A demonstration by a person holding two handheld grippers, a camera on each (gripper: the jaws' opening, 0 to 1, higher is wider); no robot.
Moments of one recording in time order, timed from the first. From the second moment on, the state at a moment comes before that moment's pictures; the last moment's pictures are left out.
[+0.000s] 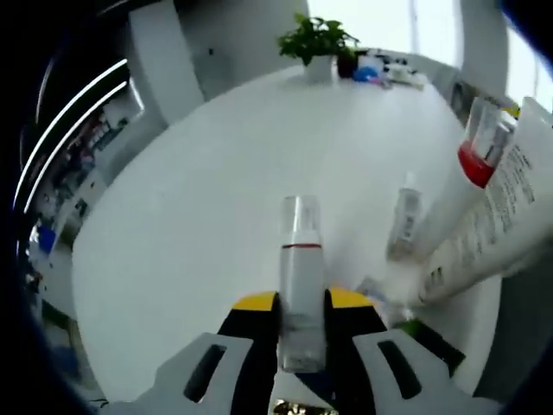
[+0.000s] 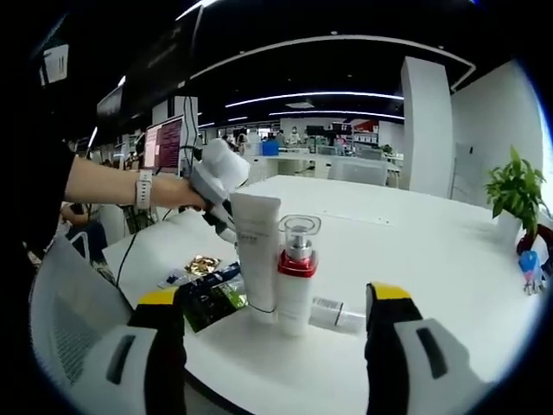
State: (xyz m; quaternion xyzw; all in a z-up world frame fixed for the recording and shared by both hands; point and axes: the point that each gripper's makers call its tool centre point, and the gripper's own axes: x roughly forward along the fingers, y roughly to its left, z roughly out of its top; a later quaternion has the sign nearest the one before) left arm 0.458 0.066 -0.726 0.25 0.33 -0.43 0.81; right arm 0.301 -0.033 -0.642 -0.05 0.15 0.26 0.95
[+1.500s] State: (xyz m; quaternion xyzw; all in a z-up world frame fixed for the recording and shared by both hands) left arm 0.409 0.126 -0.653 0.14 0.24 -0.35 0.89; right arm 0.294 -0.024 -0.645 -0.08 0.16 0.28 0.94
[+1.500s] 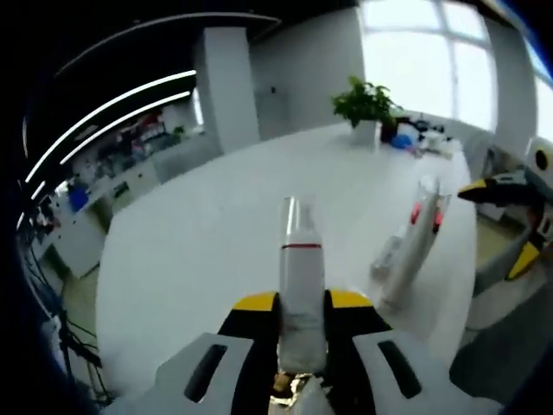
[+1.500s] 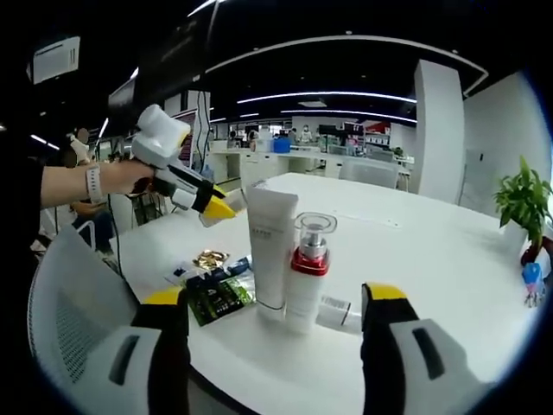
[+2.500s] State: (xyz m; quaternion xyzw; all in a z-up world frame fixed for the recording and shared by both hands) left arm 0.329 0.125 -0.639 0.03 0.22 -0.41 0.89; right arm 0.282 -0.003 -0.641 0.04 0.20 0.29 0.94
